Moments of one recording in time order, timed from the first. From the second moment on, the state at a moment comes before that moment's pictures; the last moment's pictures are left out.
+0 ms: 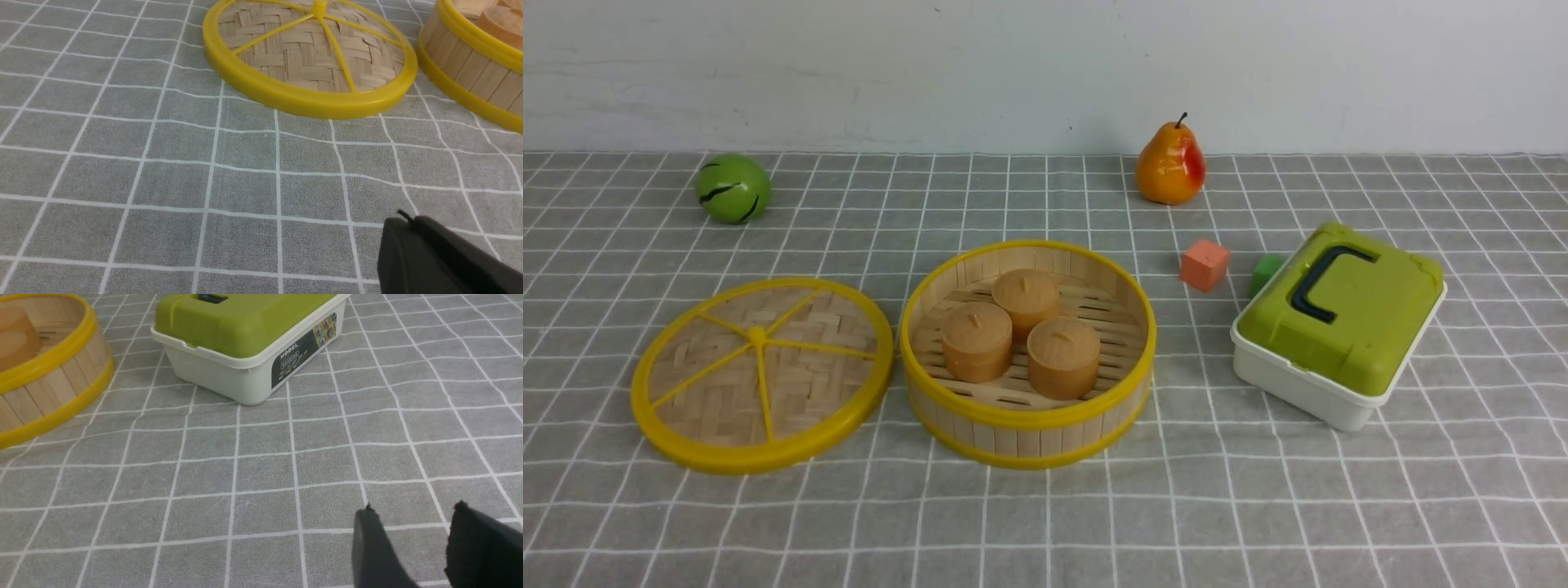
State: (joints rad) right arm 0.00 -0.01 0.02 0.07 0.40 0.10; left arm -0.04 -0.01 0.03 -0.01 0.40 -0.18
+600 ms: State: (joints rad) right arm 0.00 -0.01 0.02 0.07 0.40 0.10; left arm -0.04 -0.01 0.03 -0.01 0.40 -0.18
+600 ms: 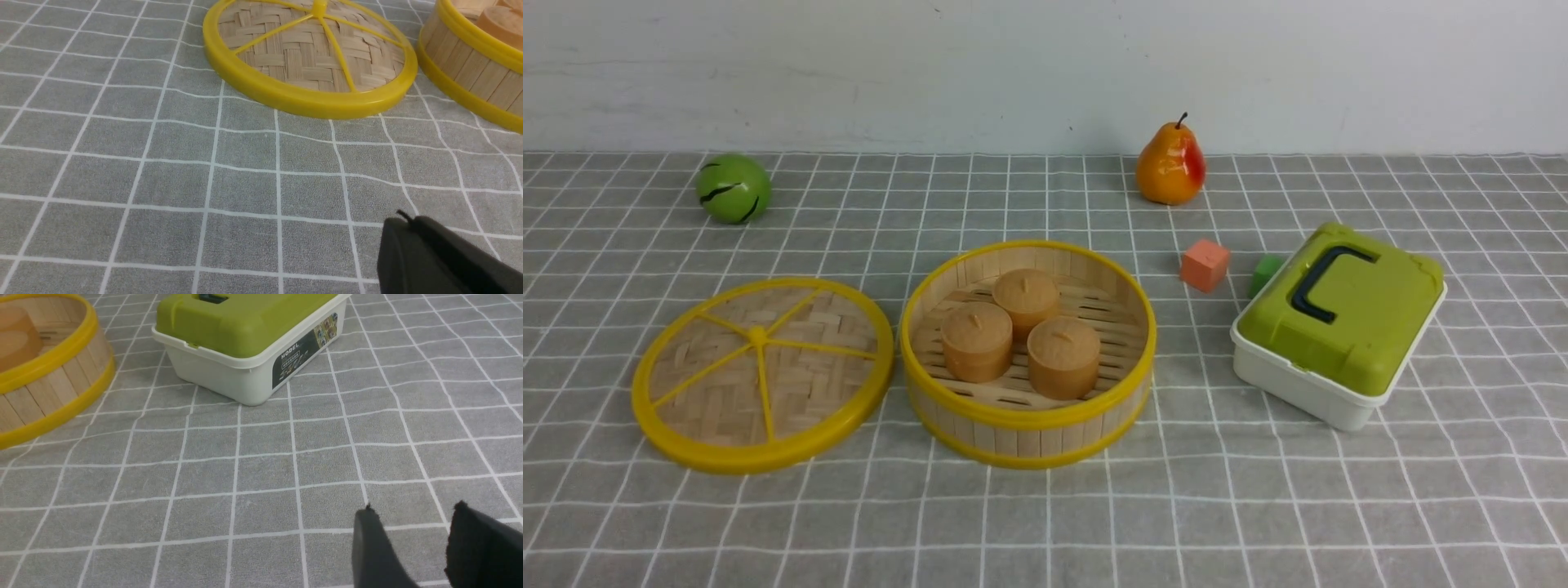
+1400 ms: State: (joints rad) right arm 0.00 -0.01 0.02 0.07 0.40 0.10; left arm -0.04 -0.01 0.03 -0.01 0.40 -0.18
